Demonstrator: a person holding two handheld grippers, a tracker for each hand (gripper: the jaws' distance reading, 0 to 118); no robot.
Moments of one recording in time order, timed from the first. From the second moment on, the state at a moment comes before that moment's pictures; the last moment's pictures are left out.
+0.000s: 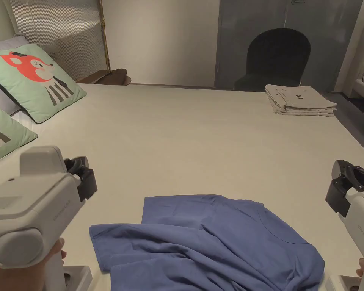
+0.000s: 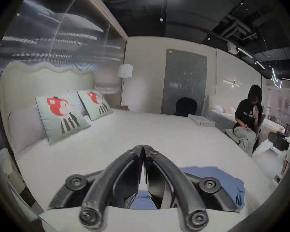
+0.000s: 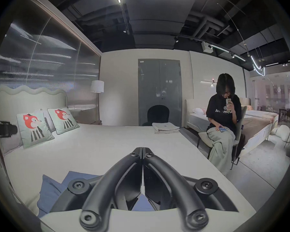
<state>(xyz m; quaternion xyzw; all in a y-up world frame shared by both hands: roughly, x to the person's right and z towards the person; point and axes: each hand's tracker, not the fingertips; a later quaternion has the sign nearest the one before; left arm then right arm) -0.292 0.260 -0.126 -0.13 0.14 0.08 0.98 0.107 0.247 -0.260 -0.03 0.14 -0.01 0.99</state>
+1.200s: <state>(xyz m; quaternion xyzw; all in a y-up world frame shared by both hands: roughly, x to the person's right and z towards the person) -0.263 0.112 -0.122 -0.38 0.11 0.11 0.91 0.124 0.075 -0.313 -0.38 0.16 0.01 0.91</state>
